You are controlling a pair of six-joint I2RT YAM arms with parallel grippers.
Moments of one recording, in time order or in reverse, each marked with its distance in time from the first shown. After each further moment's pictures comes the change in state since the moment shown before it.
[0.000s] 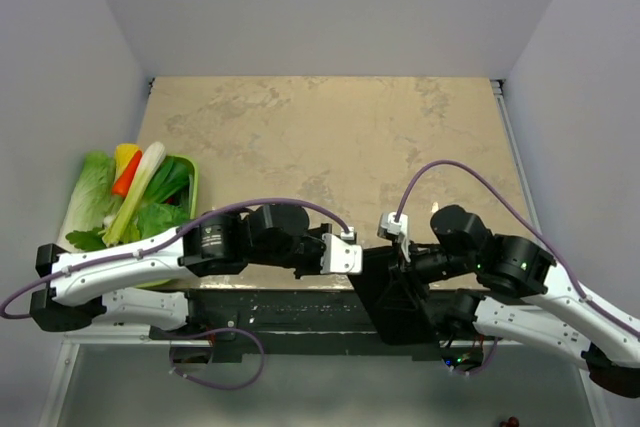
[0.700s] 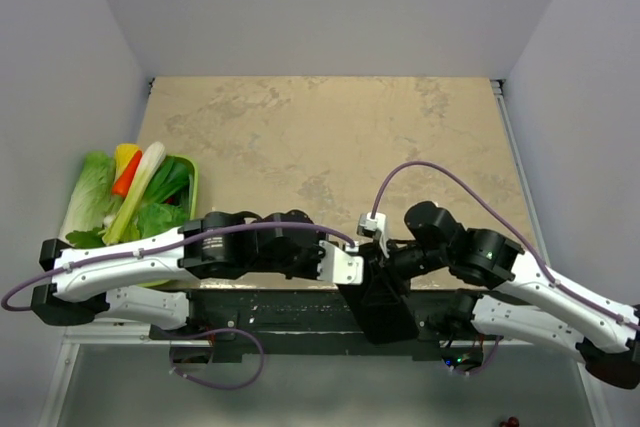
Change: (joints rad) left arm -0.066 0.037 0.075 -0.203 -0.174 0.070; right arm 0.000 0.113 -0.082 0.128 -0.048 0.023
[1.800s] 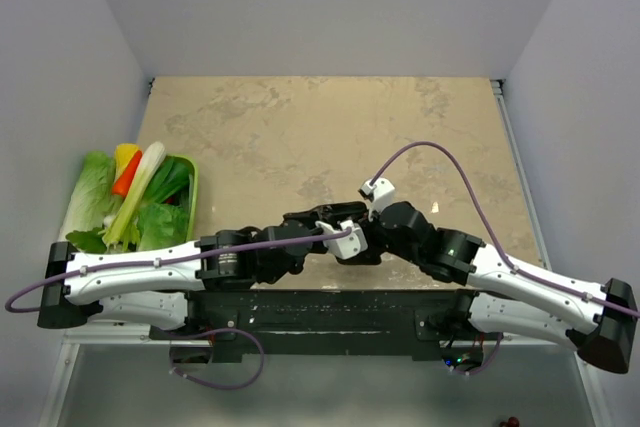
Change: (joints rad) left arm 0.004 -0.060 -0.297 0.505 -0.568 0.124; right arm 0.020 0.145 -0.129 0.425 0.801 0.202
